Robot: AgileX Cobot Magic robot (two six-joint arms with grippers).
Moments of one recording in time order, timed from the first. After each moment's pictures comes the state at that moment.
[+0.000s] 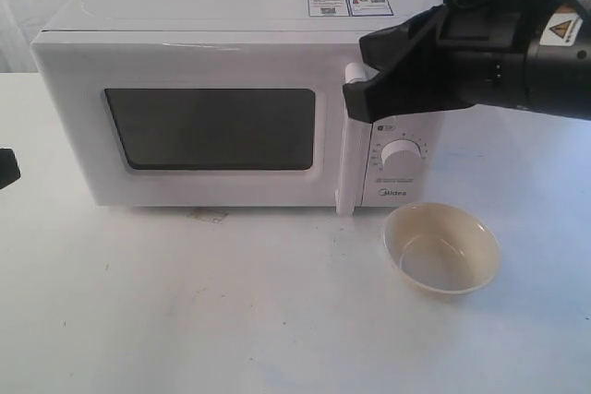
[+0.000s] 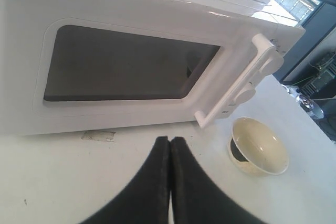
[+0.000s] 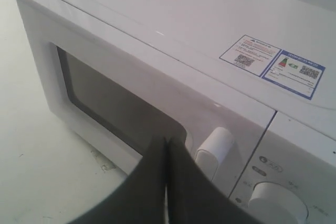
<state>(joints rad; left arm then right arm) -0.01 0.58 -0.42 -1.25 0.64 0.91 0.48 1.12 -0.87 0.23 0.18 -0.28</state>
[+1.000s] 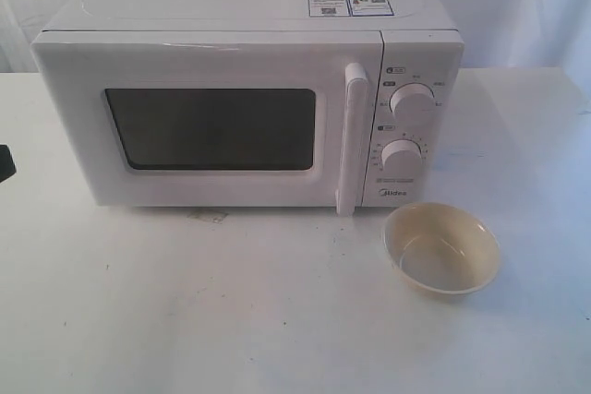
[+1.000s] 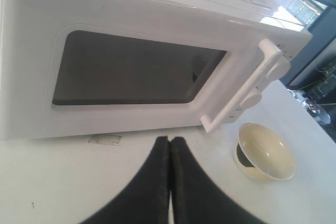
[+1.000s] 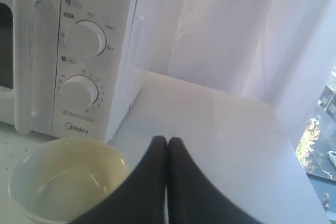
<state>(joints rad) -0.01 0.58 -0.42 -1.25 0.62 0.91 0.02 0.16 -0.07 0.17 0.09 -0.35</state>
